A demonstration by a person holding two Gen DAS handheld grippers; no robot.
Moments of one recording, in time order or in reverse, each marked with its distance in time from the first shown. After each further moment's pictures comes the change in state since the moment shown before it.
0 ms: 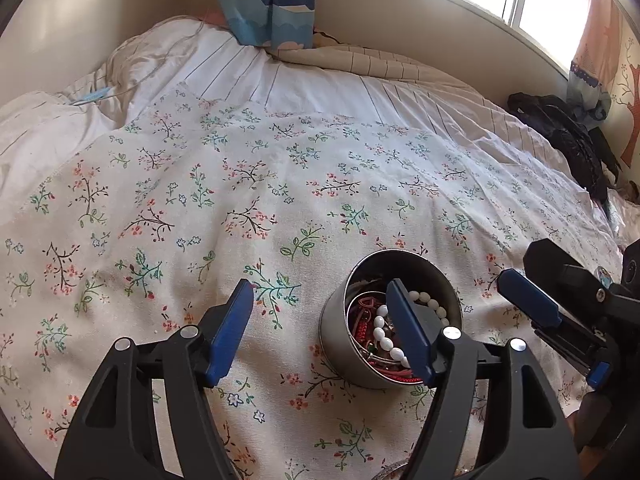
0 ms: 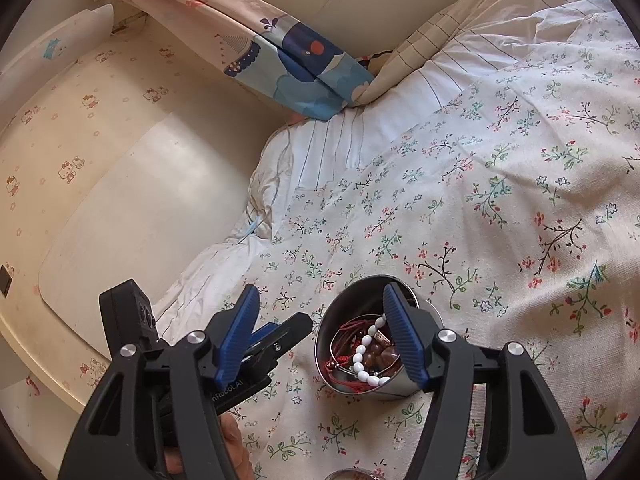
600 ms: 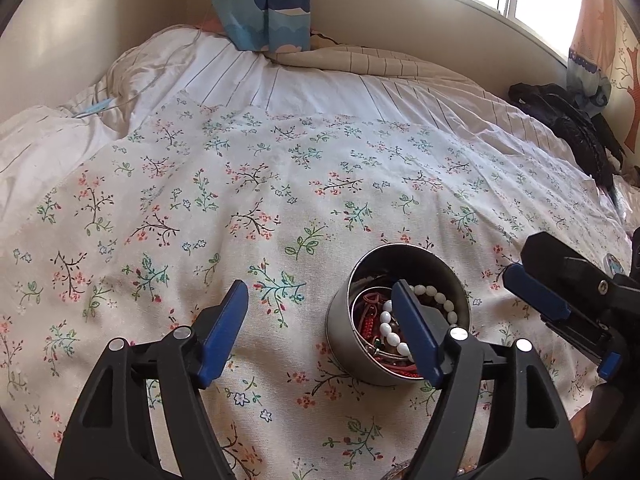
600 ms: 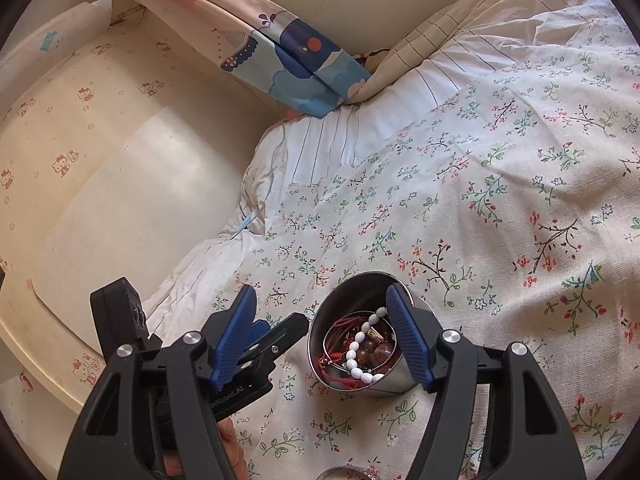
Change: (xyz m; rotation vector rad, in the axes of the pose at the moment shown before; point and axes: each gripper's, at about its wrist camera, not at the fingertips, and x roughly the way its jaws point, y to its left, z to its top) left arm -0.001 -0.004 -0.005 0.044 -0.007 0.041; right arm -0.001 0.003 -0.004 -0.030 0.021 -0.060
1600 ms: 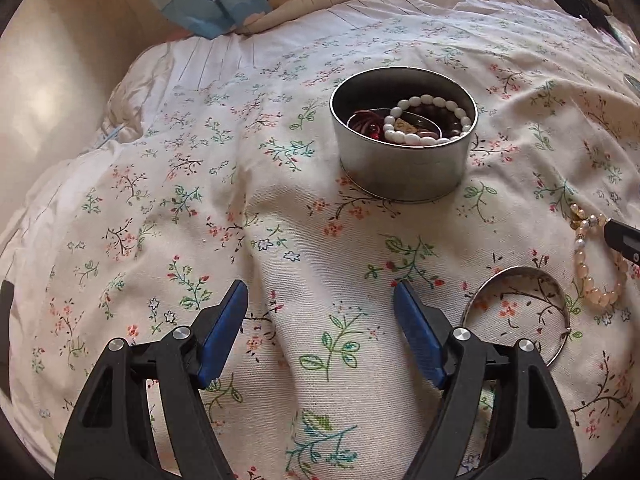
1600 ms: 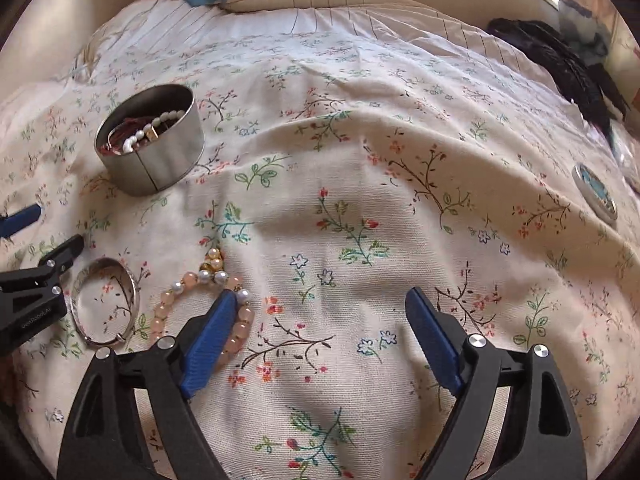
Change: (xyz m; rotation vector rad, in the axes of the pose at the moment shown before) left arm -0.018 -0.025 -0.091 0.364 0.154 0.230; right arm -0.061 -0.020 -0.090 -0.293 0.218 -0.783
